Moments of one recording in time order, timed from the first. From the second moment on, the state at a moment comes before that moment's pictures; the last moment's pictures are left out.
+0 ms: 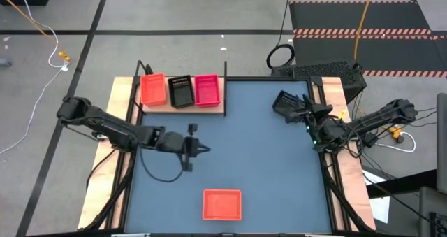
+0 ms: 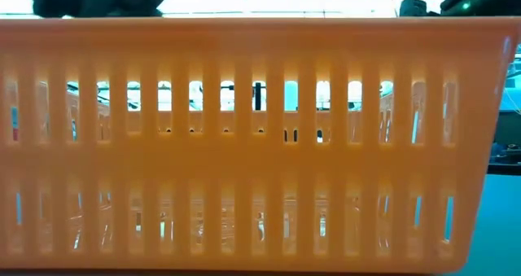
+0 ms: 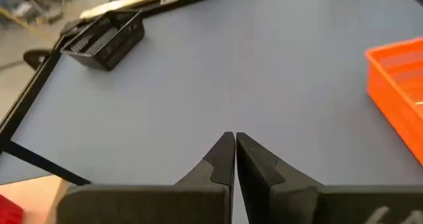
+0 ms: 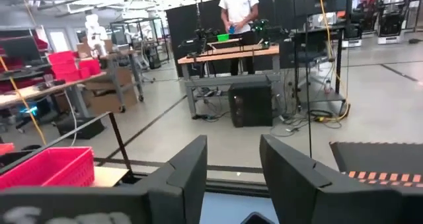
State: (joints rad) left arm -0.23 1.30 0.62 0.19 -0.21 0.15; right arm 0.30 0.69 0.24 0.66 1.57 -0.05
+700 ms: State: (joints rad) left arm -0.19 1.28 0.43 0.67 -0.30 0.33; right arm 0.11 0.82 0.13 0.82 0.62 0.55
